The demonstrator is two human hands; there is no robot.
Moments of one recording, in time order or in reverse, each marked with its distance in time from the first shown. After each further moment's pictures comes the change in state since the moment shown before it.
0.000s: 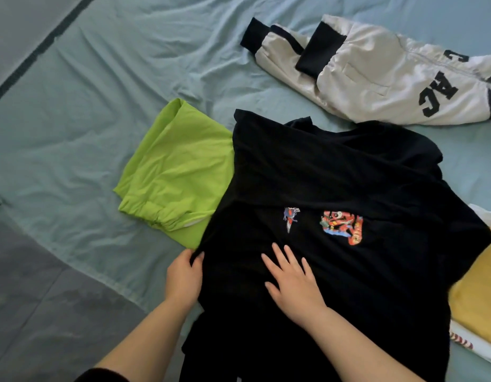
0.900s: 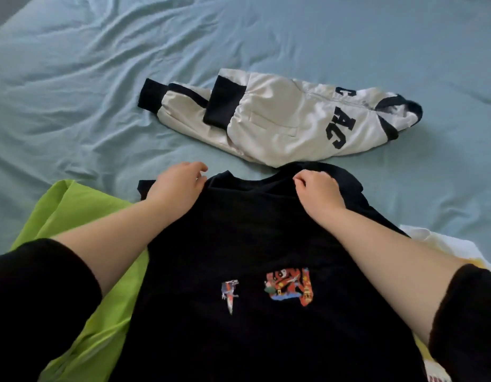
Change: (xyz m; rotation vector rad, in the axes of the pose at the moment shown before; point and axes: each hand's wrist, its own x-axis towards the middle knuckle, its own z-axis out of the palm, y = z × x) left_hand 0.154 0.303 0.051 0.536 -0.103 0.903; right_hand 0.123 0.170 -0.235 0.130 0.639 0.395
